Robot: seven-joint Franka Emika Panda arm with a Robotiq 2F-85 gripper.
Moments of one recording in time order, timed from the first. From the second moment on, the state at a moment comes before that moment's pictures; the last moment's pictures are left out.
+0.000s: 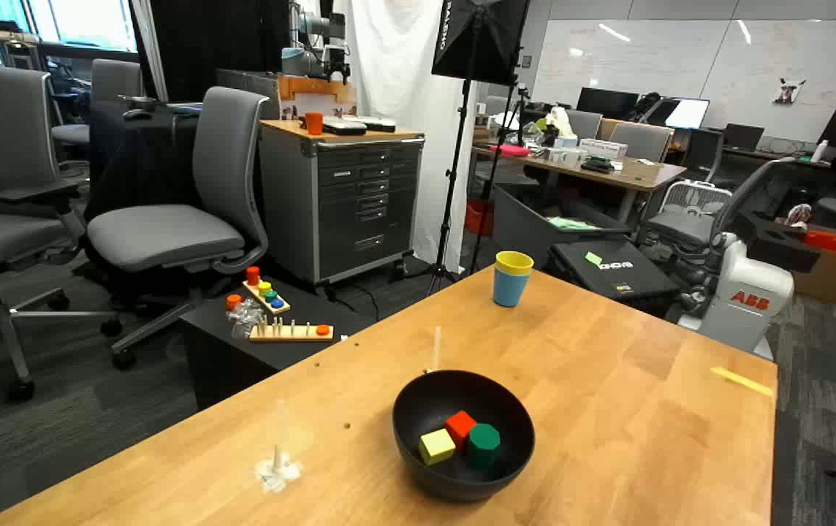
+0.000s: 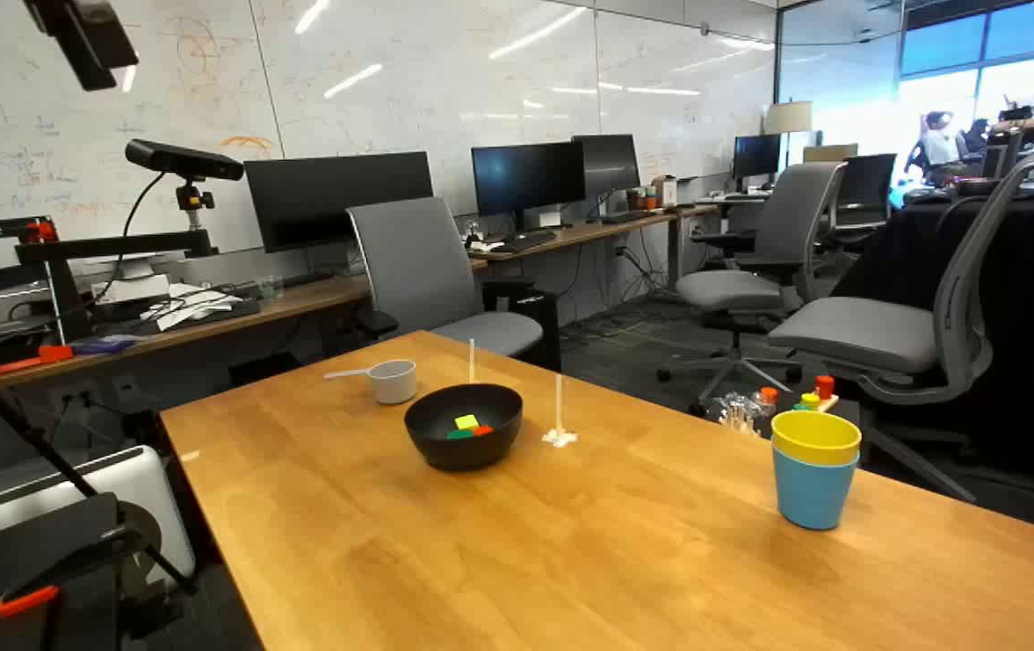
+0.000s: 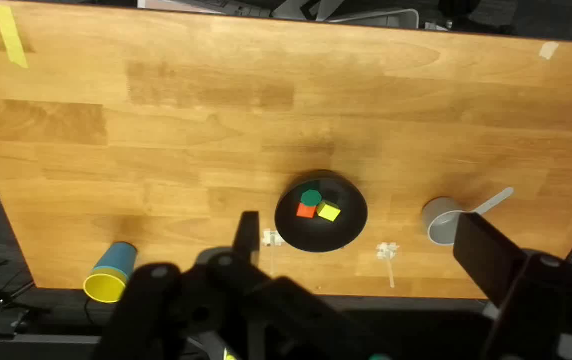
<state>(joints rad) 0.09 -0.98 0.01 -2.61 0.03 1.85 -0.06</state>
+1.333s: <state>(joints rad) 0.06 -0.79 0.08 -2.63 0.02 2.04 0.08</state>
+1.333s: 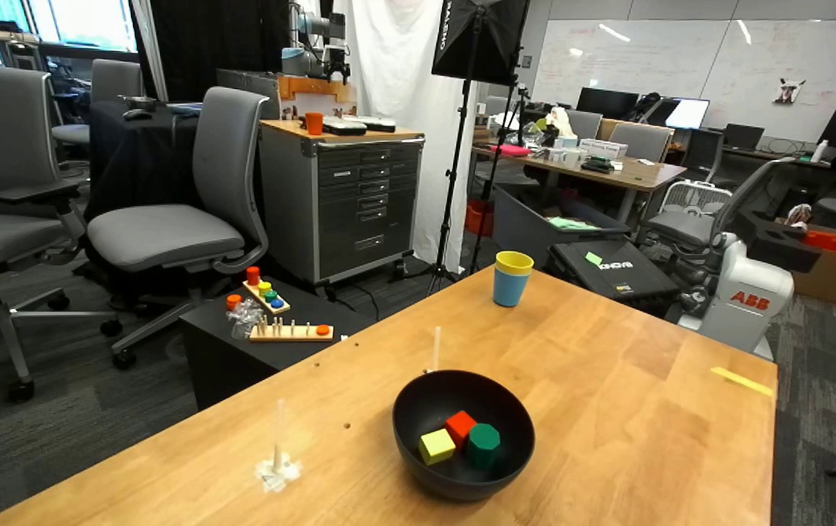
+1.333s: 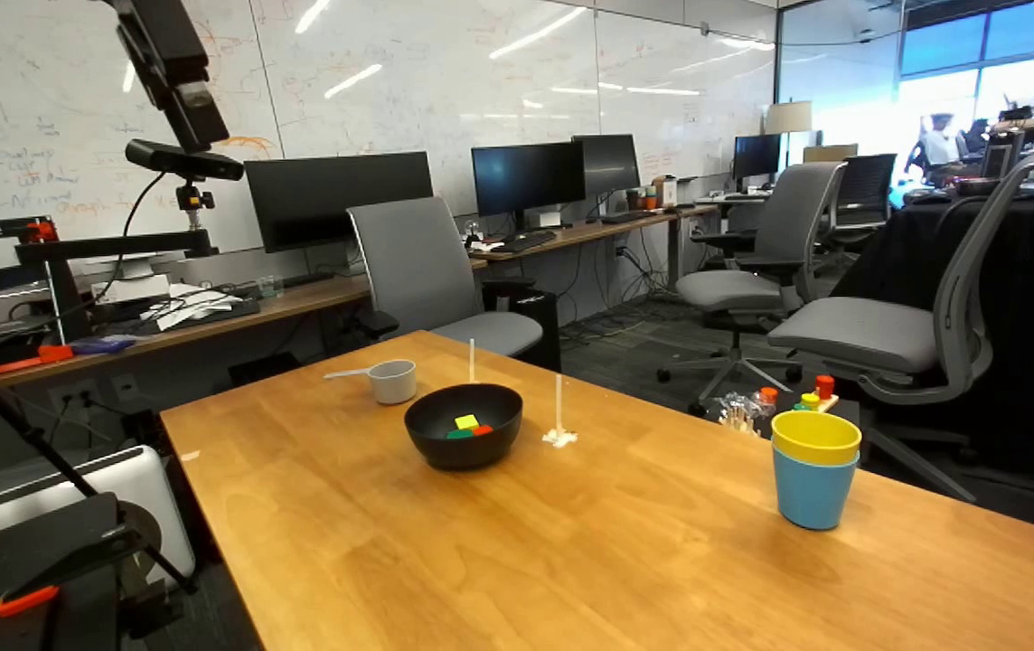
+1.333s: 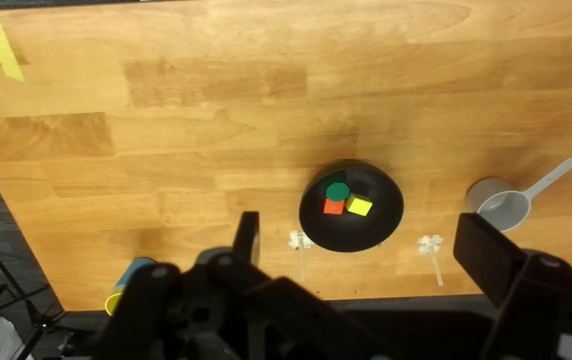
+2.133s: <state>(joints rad) 0.03 -0.44 0.15 -2.59 0.02 2.31 0.32</state>
